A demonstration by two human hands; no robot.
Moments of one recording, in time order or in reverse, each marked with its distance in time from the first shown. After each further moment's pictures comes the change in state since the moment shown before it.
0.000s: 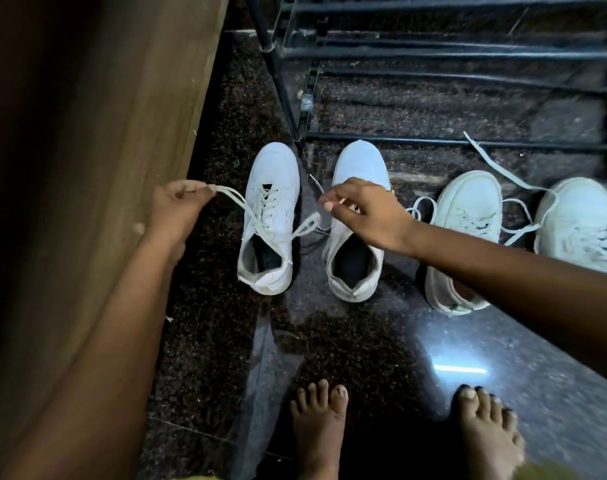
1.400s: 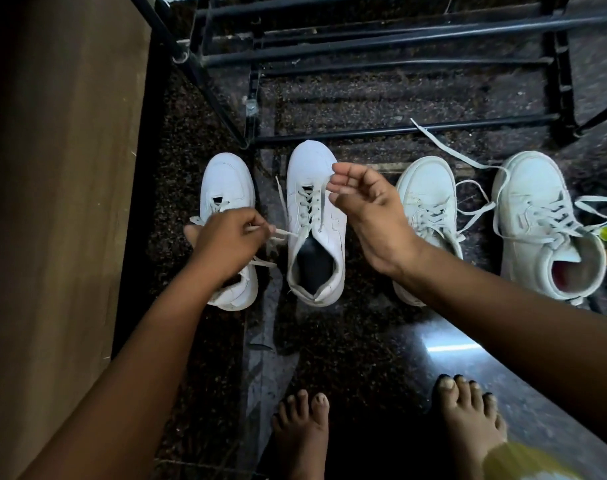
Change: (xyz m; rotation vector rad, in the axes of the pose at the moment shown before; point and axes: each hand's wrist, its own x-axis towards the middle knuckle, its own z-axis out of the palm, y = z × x) left_hand -0.068 0.036 0.096 0.571 -0.373 0.341; right_hand -0.040 0.019 -0.016 1.236 0.450 0.205
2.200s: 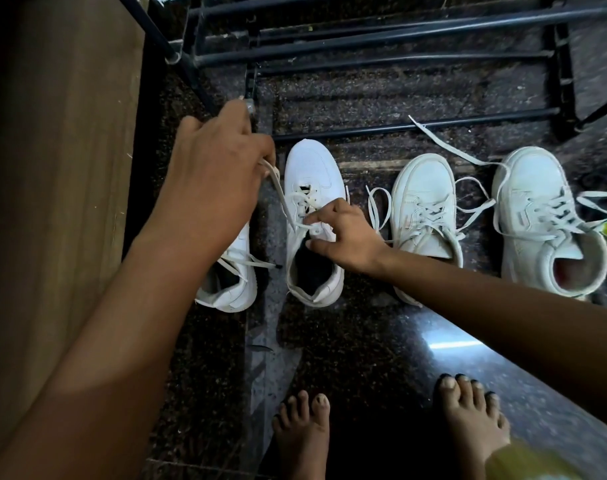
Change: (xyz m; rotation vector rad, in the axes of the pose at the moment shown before) left_hand -0.006 0.078 -0.056 0.569 0.313 0.561; right_hand 0.010 0.033 -0.013 -1.166 -0.325 0.018
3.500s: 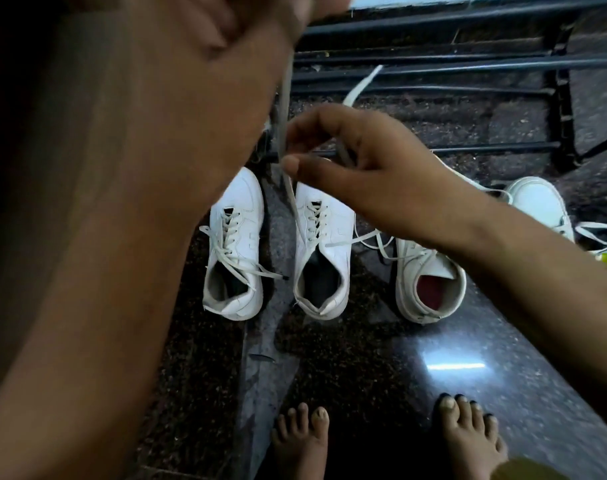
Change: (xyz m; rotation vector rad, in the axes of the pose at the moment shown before) left_hand -0.269 0.067 0.288 -0.770 -0.202 -0.879; right_hand -0.061 -0.145 -0.123 0.241 0.106 -0.435
